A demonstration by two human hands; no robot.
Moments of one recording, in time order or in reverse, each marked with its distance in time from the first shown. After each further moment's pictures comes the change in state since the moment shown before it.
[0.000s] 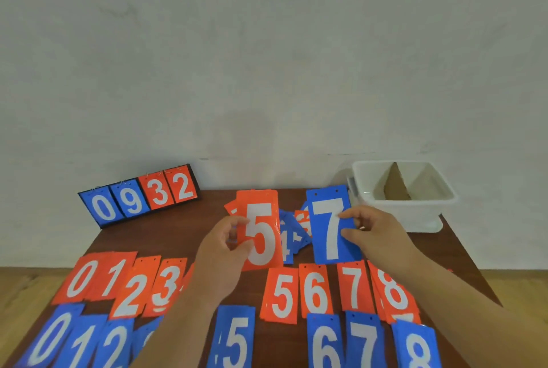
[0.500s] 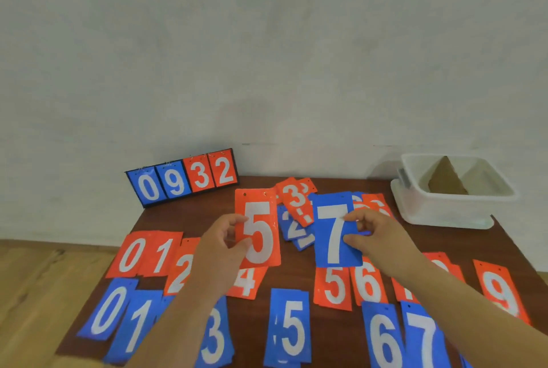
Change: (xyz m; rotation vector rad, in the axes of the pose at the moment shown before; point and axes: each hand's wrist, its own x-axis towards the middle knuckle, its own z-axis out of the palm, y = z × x) left_hand 0.001 -0.081 -0.120 0.021 0.033 -0.047; right_hand -0.010 -0.023 0.129 -0.250 -0.059 -0.070
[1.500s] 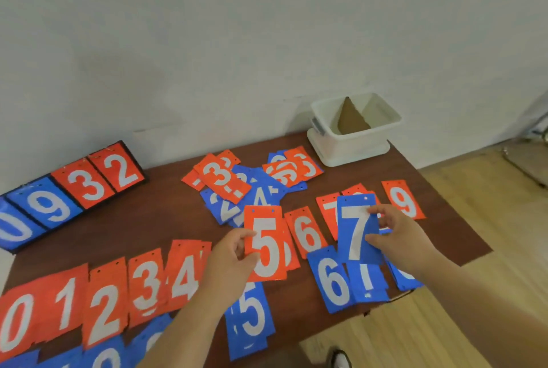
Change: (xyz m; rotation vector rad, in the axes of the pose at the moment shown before) left_hand 0.018 -0.036 0.124 0.028 -0.532 0.012; right_hand -0.093 0.117 -0.049 0.044 0.270 0.493
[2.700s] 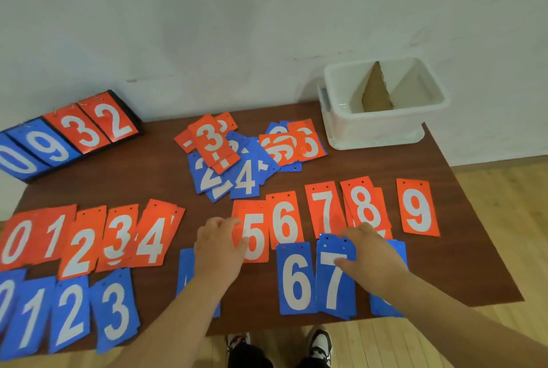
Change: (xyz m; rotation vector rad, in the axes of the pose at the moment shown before) left_hand 0.044 -0.011 0.125 0.626 0.291 -0.221; right_hand 0.092 0.089 -0.001 -0.590 -0.379 -0.254
